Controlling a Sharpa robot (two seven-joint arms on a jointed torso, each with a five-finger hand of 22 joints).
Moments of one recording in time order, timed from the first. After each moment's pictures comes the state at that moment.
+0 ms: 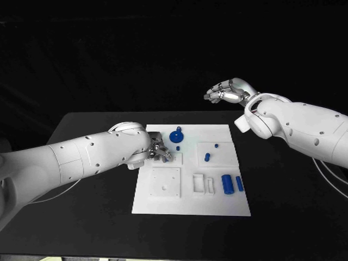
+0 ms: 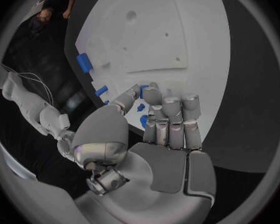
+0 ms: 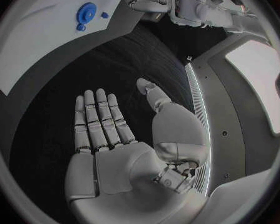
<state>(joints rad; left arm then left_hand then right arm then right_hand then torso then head) 1.30 -0.44 -0.20 1.11 -1.04 0.08 -0.45 0.89 -0.03 0.53 -0.20 0.17 1.08 0.04 0.26 0.74 1.36 -0.07 0.90 0.74 1.20 -0.17 1.32 0.67 0.11 0.95 -0.14 1.13 1.28 1.32 -0.60 -0.02 1.04 -0.70 -0.28 0.18 0.90 -0.09 0.36 -0.28 0.51 0.77 0.20 0.24 0.45 0.87 0.18 0.42 0.07 0.76 0.20 0.37 0.46 0.19 0.50 0.24 0.30 1.10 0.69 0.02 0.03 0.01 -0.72</state>
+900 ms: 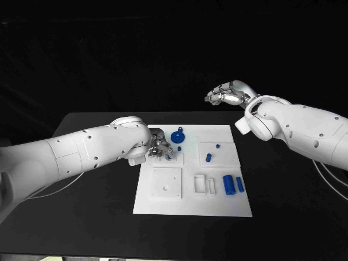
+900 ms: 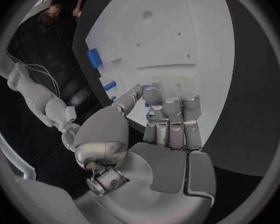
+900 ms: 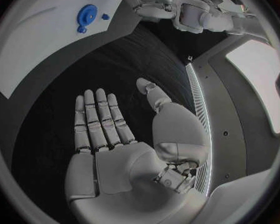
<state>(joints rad) 1.33 -0.46 -0.19 1.12 -0.97 0.12 -0.44 0.85 0.02 0.58 -0.27 0.13 1.09 0.04 0.28 0.73 1.37 -0.07 0.90 0.74 1.21 -0.17 1.33 0.67 0.10 0.96 -0.14 1.13 1.28 1.31 -0.59 -0.02 1.03 -0.70 -0.28 0.18 0.90 -0.09 0.36 -0.28 0.51 0.77 0.20 0.24 0.45 0.87 0.18 0.42 0.07 0.76 0.20 0.37 0.46 0.19 0.50 0.24 0.30 1.10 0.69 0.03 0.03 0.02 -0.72</state>
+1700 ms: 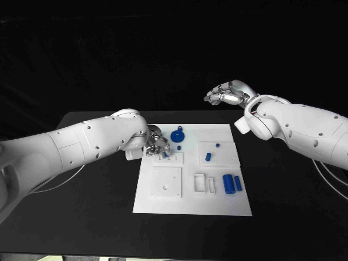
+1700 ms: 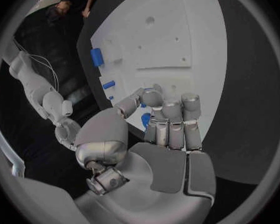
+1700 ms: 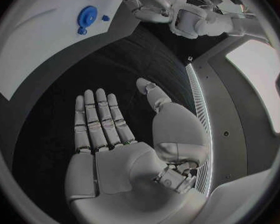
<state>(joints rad) 1.35 -0.42 -0.19 1.02 -0.87 0.26 -0.45 0.76 0.08 0.74 -0.23 0.13 1.04 0.03 0.35 1.00 1.34 -0.09 0.95 0.77 1.20 -0.17 1.36 0.69 0.09 0.95 -0.14 1.14 1.30 1.31 -0.59 -0.03 1.03 -0.71 -0.27 0.17 0.90 -0.09 0.36 -0.28 0.52 0.77 0.20 0.24 0.45 0.87 0.18 0.42 0.07 0.76 0.20 0.37 0.45 0.19 0.50 0.24 0.30 1.11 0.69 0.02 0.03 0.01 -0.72</state>
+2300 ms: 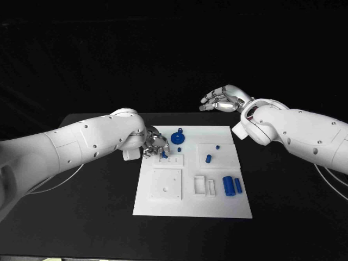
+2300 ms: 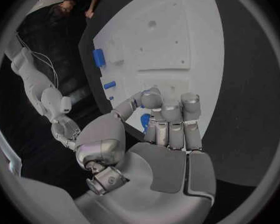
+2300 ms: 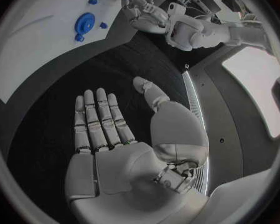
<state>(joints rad) 1.36 -0.44 -0.19 1.02 -0.84 0.29 -0.45 0.63 0.09 0.78 -0.26 0.28 1.04 0.04 0.41 1.24 1.36 -0.11 0.98 0.76 1.21 -0.18 1.39 0.68 0.09 0.97 -0.14 1.16 1.31 1.31 -0.60 -0.03 1.10 -0.82 -0.26 0.17 0.99 -0.09 0.40 -0.29 0.48 0.79 0.20 0.26 0.45 0.89 0.17 0.42 0.07 0.76 0.21 0.39 0.45 0.19 0.50 0.24 0.30 1.12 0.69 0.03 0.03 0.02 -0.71</state>
